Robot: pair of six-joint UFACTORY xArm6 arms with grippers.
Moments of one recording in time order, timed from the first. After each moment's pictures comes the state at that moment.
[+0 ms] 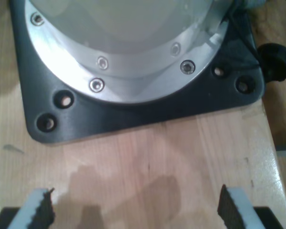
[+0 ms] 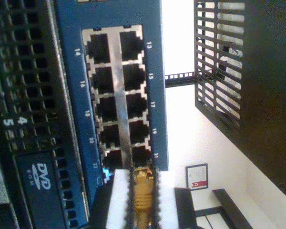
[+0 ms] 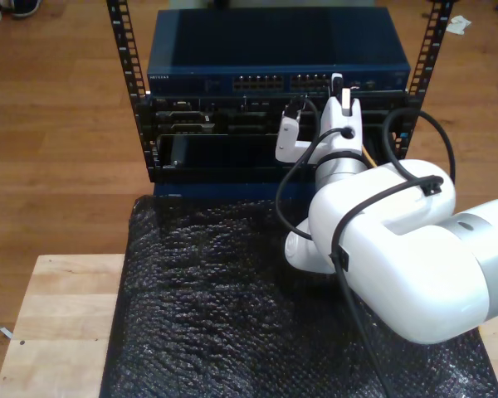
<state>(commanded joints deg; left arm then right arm) 80.9 -28.5 -6.4 0.0 61.7 -177.7 21.8 47.3 -73.8 27.5 -75.7 -97.3</state>
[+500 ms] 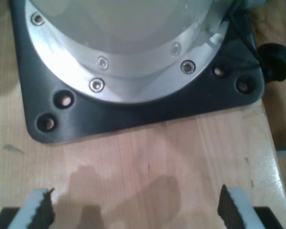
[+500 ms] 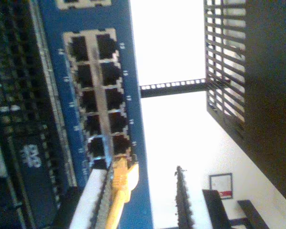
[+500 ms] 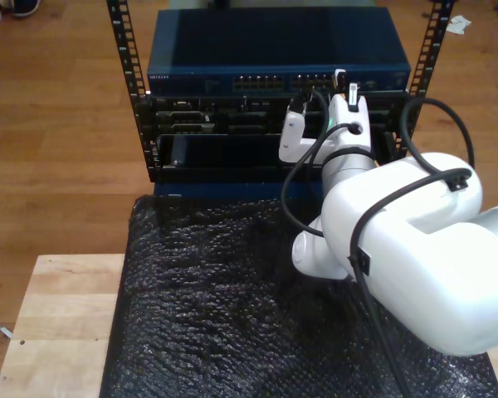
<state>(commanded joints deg) 80.9 -28.5 -6.4 0.0 61.7 -177.7 23.8 34.9 -59.7 27.6 -70.4 -97.1</state>
